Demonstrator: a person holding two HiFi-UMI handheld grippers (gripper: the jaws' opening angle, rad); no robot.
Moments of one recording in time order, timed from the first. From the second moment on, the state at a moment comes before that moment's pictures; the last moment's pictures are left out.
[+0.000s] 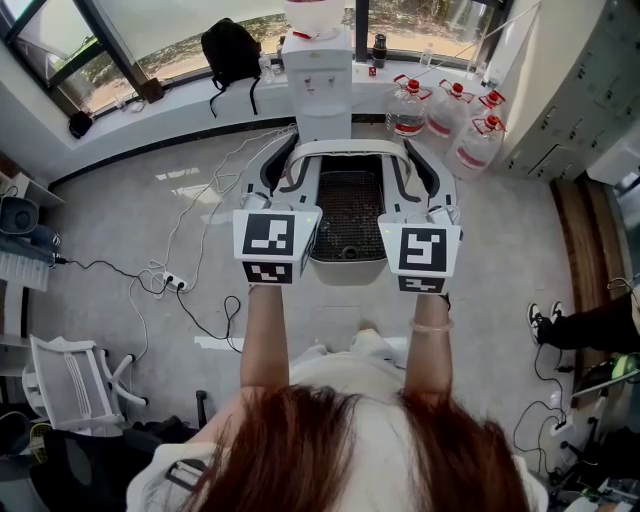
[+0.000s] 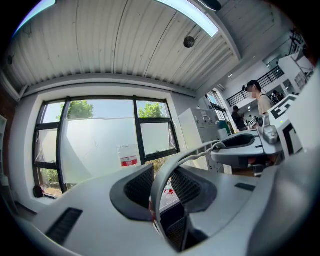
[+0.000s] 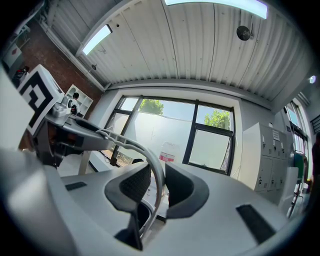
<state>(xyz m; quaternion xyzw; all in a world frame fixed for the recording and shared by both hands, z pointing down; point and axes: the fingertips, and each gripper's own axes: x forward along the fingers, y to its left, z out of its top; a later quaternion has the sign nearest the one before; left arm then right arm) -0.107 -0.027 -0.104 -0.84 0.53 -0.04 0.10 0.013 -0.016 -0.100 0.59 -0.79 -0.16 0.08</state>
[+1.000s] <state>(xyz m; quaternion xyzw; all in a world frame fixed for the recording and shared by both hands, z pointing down) -0.093 -0.022 -0.102 -0.85 0.52 -0.05 0.10 0.026 -0.011 -0.097 0.60 -0.78 -0.17 0.09</state>
